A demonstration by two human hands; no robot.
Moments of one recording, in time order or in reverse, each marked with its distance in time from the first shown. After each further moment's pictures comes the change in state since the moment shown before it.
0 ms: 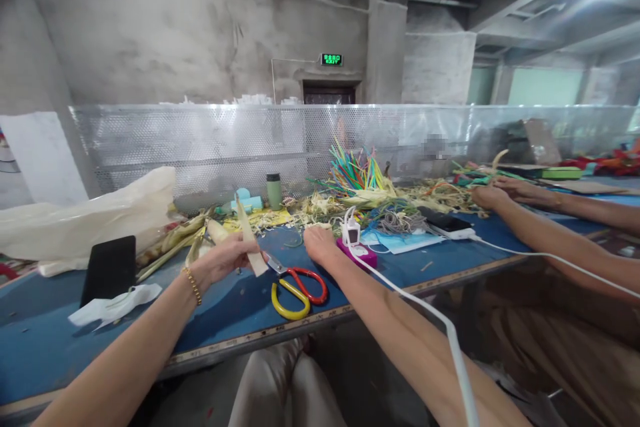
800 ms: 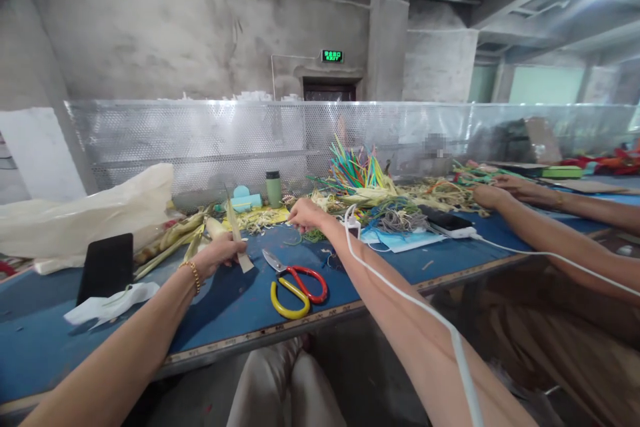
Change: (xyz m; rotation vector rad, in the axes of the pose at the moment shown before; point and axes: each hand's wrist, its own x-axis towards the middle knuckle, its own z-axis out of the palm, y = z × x) left_hand 0.017 -0.018 -0.027 0.268 0.329 -0.012; right_hand 0.051 0.011 -0.041 0.400 0.069 0.038
